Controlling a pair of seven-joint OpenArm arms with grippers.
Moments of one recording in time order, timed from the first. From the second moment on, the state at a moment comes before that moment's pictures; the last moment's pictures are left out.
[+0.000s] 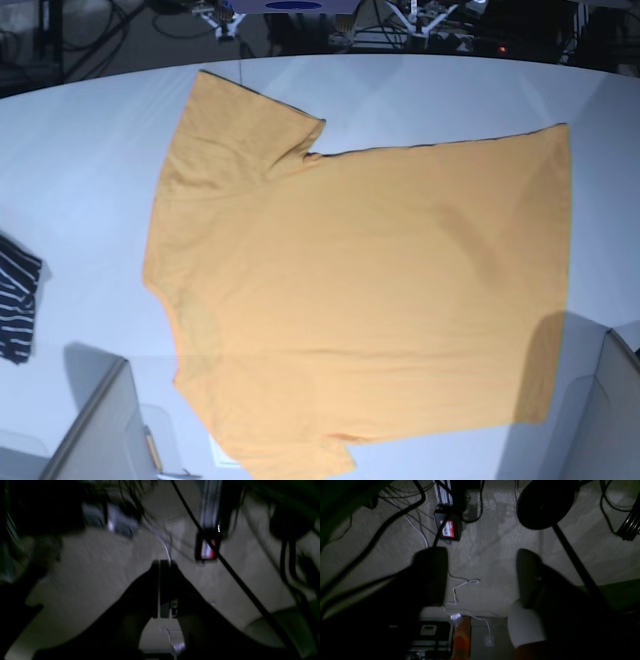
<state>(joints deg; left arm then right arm) 4.7 -3.1 1.3 0.1 0.6 0.3 -1.5 -6.1 -0.4 -0.5 3.0 -2.2 0.5 -5.6</state>
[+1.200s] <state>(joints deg) 5.2 -3.2 1.8 -0.3 0.9 0.5 -0.5 -7.2 -0.2 -0.8 4.3 -2.0 0.5 -6.3</state>
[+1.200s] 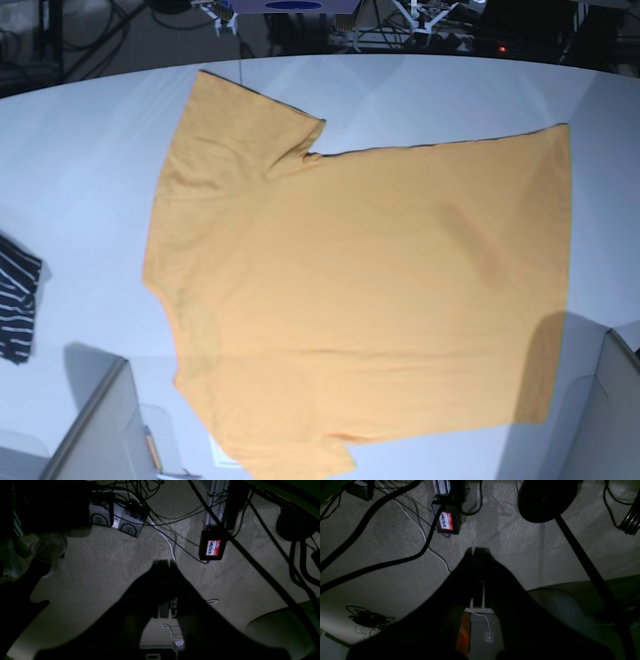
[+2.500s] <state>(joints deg) 38.8 -7.7 1.3 38.9 0.6 0.5 -18.2 -43.2 2.0 9.8 58.3 -8.3 1.0 -7.1</state>
